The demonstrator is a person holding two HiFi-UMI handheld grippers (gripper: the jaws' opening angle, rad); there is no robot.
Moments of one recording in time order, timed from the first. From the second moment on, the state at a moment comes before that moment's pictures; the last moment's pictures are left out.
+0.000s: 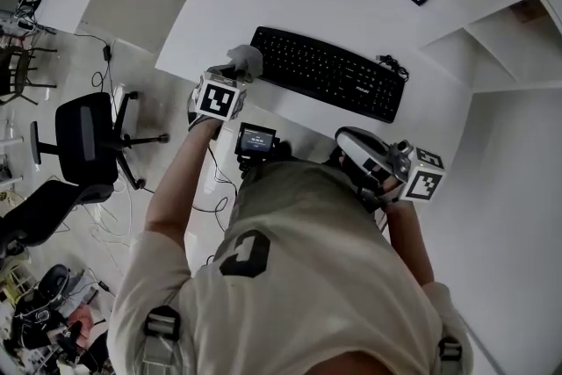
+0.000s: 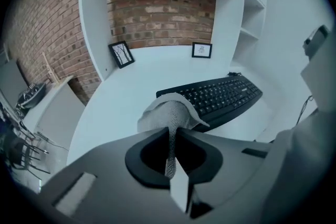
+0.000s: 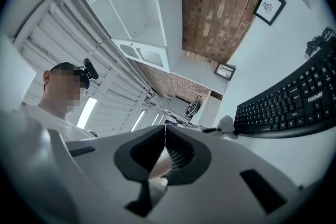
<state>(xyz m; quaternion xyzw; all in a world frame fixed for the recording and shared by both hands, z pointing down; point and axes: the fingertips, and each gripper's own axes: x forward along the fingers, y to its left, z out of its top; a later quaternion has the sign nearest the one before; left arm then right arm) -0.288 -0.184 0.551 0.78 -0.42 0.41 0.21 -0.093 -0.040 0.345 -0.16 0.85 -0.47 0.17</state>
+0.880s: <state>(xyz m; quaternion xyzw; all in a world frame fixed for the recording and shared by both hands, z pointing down) -0.276 -0.215 0.595 0.73 -0.42 0.52 0.15 -0.031 -0.053 0.364 -0.16 0.81 -0.53 0.19</state>
